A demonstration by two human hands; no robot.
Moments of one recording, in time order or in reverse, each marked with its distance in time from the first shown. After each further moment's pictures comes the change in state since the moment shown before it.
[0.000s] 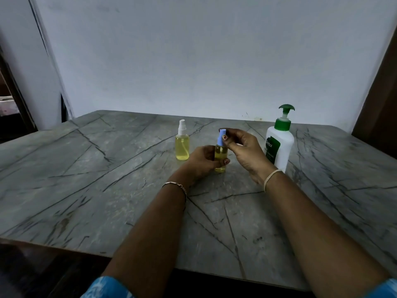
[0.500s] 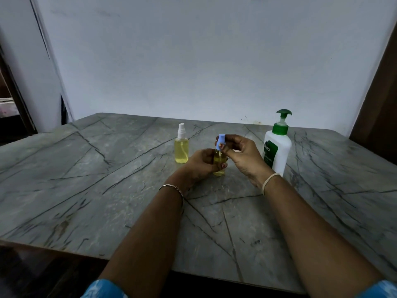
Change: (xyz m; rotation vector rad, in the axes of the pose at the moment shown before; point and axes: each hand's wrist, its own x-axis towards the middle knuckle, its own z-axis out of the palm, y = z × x) left_hand -0.003 0.004 -0.002 -0.073 -0.072 0.000; right_hand 0.000 0.006 -0.002 -0.028 -0.040 -0.025
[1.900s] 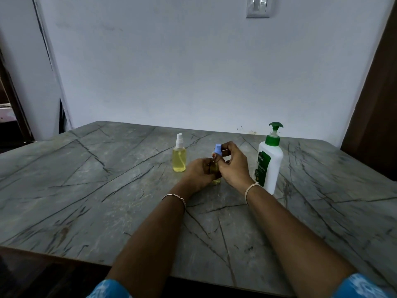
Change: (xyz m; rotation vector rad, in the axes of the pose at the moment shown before) left_hand 0.000 0.000 0.005 0.373 0.147 0.076; right_hand -0.003 -0.005 0.018 -0.296 0.183 -0.050
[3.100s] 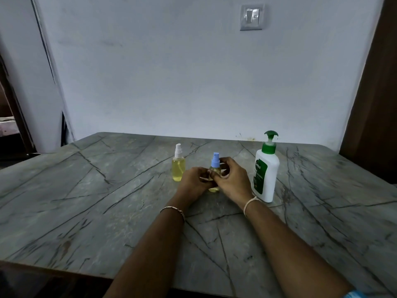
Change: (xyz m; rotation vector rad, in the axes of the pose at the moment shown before) left_hand -0.002 0.000 -0.004 0.065 0.120 0.033; right_hand -0.011 0.009 -0.005 -0.100 -0.021 0.013
